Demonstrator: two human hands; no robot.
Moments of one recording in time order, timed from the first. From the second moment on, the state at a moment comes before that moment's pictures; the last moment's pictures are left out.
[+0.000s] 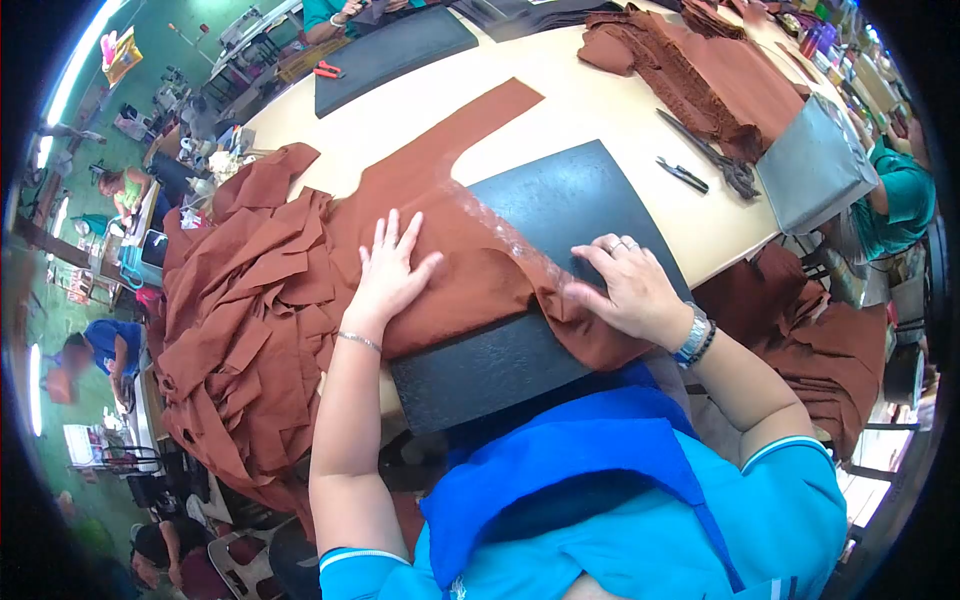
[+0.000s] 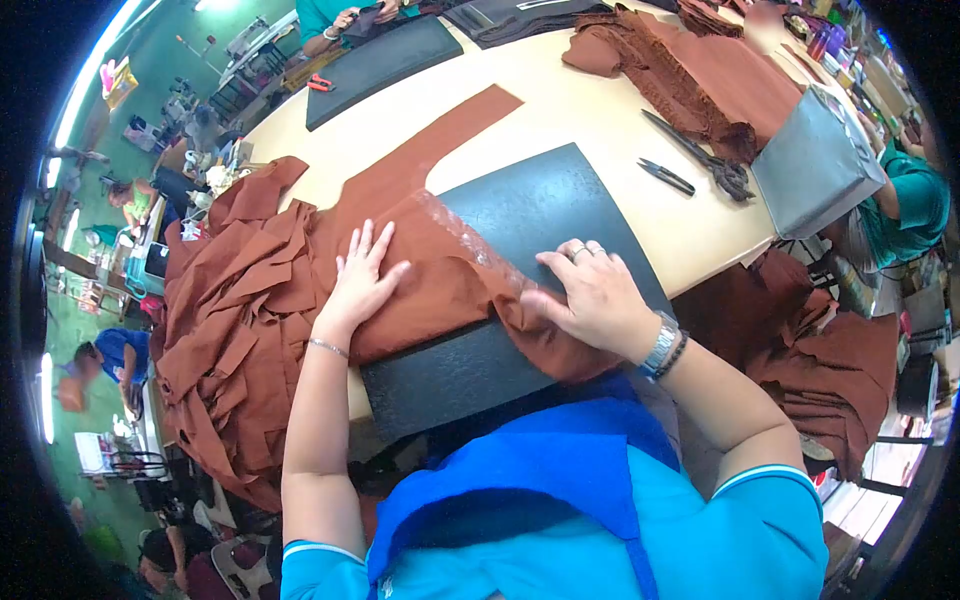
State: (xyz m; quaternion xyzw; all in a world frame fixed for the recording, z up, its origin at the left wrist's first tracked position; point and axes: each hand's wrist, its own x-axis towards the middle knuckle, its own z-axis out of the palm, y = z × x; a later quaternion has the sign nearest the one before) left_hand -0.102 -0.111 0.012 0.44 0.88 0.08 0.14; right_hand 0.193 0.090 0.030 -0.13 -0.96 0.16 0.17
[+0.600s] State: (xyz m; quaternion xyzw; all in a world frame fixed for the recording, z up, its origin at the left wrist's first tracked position) left_hand -0.028 -0.112 0.048 0.55 0.83 -0.01 0.13; right_hand 0.179 0.208 0.115 -0.12 -0.90 0.34 -0.22
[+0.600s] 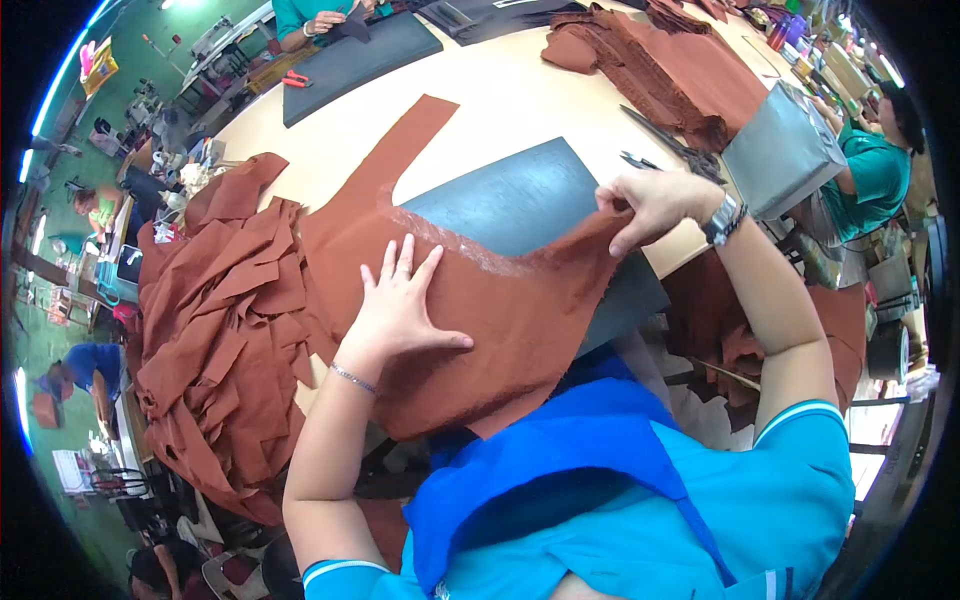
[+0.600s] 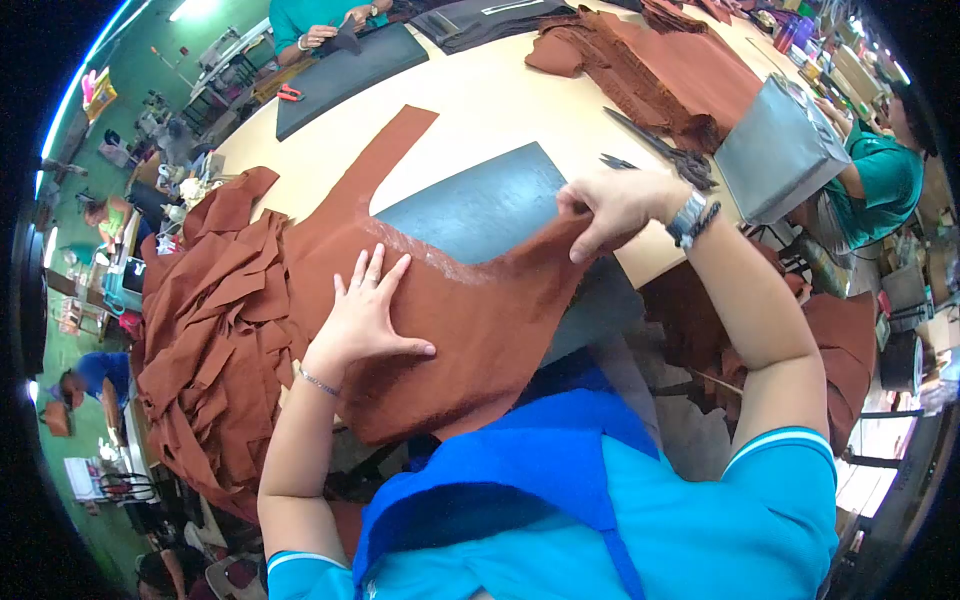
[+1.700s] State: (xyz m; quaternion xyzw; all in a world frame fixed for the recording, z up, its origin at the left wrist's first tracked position) left_hand -0.030 -0.018 0.000 0.74 0.66 0.14 -0.05; right_hand 0.186 0.159 0.002 0.08 -0.97 0.07 0.20
